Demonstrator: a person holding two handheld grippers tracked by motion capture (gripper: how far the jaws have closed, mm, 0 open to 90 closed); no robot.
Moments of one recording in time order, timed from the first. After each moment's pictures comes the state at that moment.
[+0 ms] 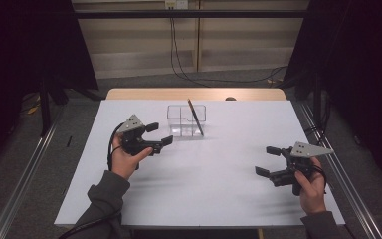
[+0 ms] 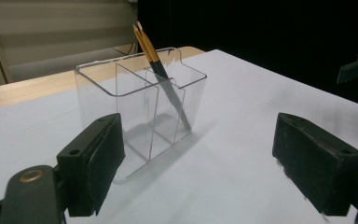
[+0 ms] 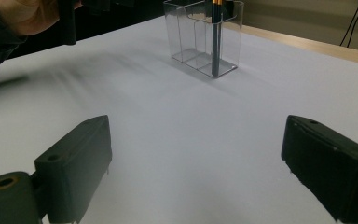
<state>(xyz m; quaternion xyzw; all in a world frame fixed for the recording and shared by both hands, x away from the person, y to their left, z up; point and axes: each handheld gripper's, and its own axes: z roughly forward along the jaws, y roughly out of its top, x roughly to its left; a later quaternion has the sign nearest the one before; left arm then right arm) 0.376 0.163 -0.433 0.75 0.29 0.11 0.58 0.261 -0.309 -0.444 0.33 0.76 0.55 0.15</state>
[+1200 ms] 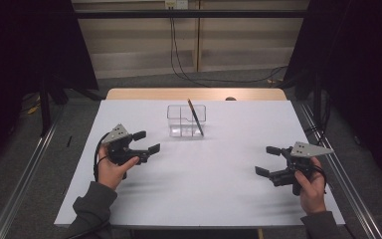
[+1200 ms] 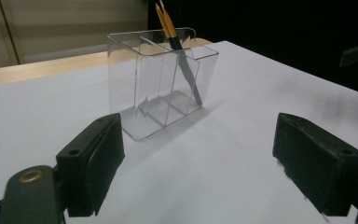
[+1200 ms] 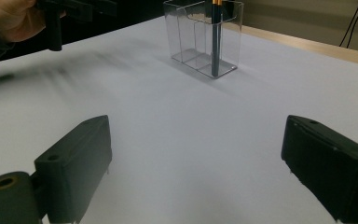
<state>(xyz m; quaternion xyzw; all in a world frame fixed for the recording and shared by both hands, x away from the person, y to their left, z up) 0.357 0.201 -0.445 0.75 0.31 0.11 0.58 0.262 -0.309 -0.444 0.33 0.76 0.54 0.15</state>
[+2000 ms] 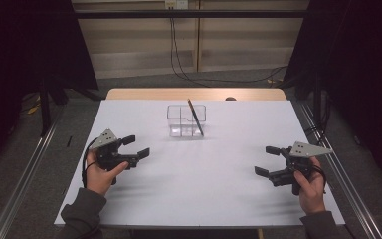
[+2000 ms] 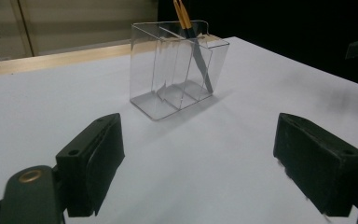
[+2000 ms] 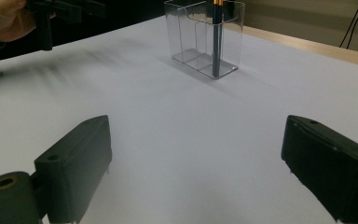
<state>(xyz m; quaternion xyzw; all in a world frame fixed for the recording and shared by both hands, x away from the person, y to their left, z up) 0.343 0.228 -0.447 0.75 0.32 0.13 0.57 0.262 -0.307 -0.443 0.32 0.76 0.54 0.16</state>
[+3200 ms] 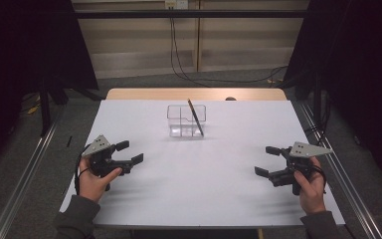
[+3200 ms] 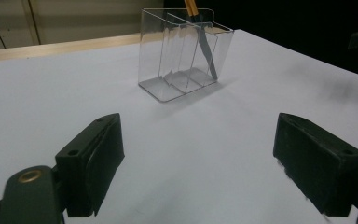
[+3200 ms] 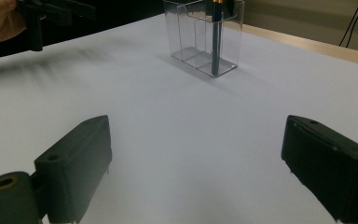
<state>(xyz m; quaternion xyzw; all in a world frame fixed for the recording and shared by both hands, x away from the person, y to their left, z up) 0.329 0.244 -0.452 0.75 0.33 0.13 0.56 0.262 -0.308 -0.444 0.32 0.76 0.54 0.15</state>
